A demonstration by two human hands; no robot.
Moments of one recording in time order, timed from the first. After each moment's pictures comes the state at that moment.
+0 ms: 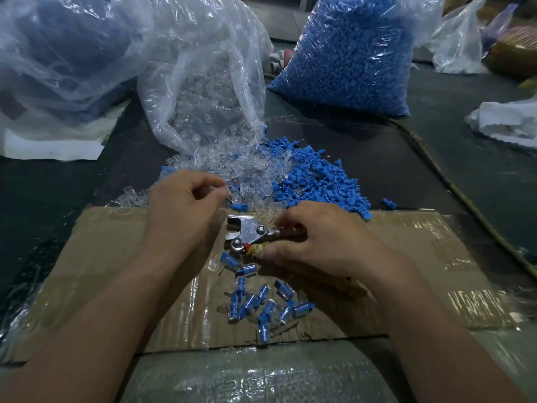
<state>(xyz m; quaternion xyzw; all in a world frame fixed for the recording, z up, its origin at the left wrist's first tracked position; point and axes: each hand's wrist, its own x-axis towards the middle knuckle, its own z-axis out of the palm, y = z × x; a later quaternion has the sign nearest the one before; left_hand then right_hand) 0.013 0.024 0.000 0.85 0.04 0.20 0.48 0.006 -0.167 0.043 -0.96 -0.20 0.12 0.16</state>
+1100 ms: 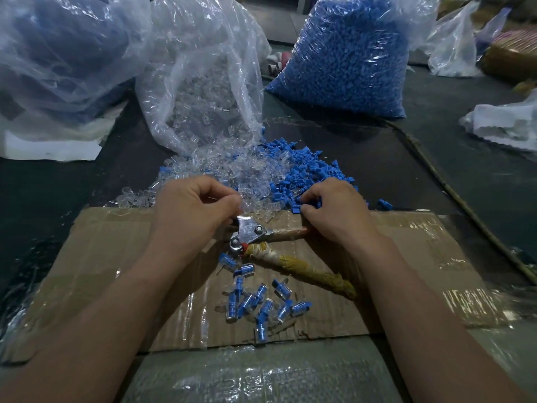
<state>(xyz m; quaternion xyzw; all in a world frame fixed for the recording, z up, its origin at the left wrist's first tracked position) -0.004 0.012 0.022 0.78 0.06 0.09 0.61 0.046 -0.184 0.017 -0.99 -0.06 -0.02 0.14</state>
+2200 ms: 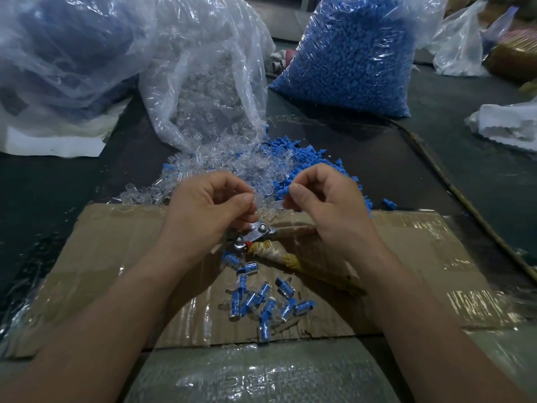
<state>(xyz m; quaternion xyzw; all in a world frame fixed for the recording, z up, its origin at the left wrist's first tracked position) -0.003 0.009 0.021 0.72 -0.02 0.02 0.70 0.013 -0.161 0.040 -0.84 -0.10 -0.01 0.54</state>
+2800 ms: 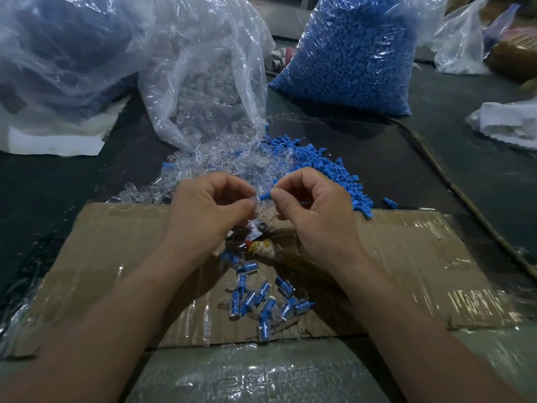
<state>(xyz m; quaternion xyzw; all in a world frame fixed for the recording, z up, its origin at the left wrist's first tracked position) -0.008 0.005 0.024 0.75 -0.02 0.05 0.66 0.003 -0.146 0.032 -0.84 -0.16 -0.09 0.52</state>
